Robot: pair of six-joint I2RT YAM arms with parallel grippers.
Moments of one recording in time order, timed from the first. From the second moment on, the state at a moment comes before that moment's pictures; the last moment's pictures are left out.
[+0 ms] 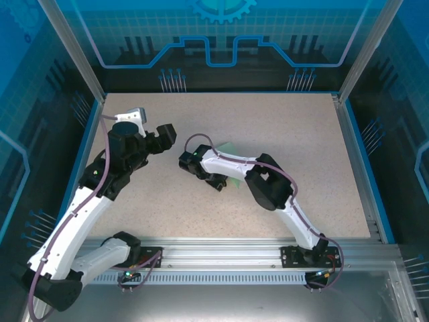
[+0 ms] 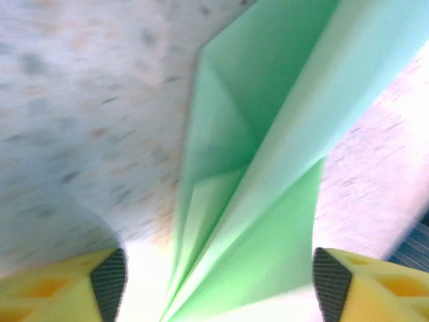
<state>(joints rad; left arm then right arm) -0.36 0.96 1.10 -0.56 -0.13 -0.55 0.94 2.30 1.84 -1.29 0.56 0.18</state>
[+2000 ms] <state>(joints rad) -0.53 2.04 1.35 -0.30 0.43 -0.79 0.12 1.53 0.83 -0.36 -0.67 0.40</state>
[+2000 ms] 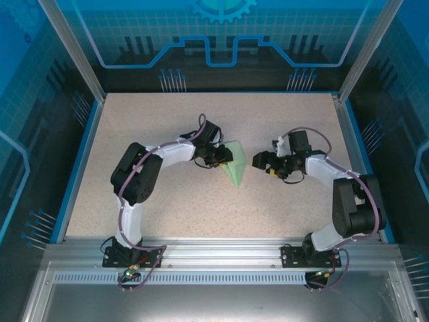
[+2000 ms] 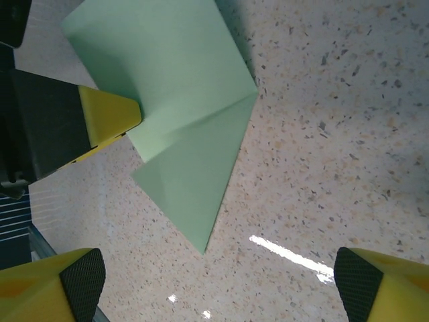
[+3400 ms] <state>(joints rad) -0.47 1.84 1.16 -0.10 0.79 -0.55 0.08 1.83 0.98 0.02 -1.15 0.34</state>
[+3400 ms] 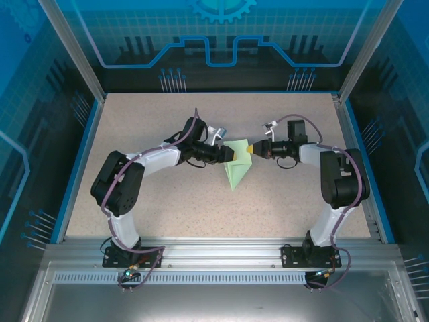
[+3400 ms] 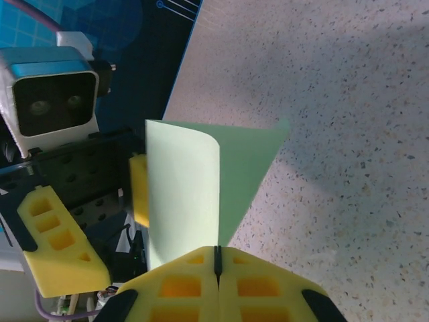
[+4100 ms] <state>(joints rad) -0.72 1.52 1.10 -0.42 0.27 -0.45 0.15 1.82 0.91 -0.03 -0.82 0.60</state>
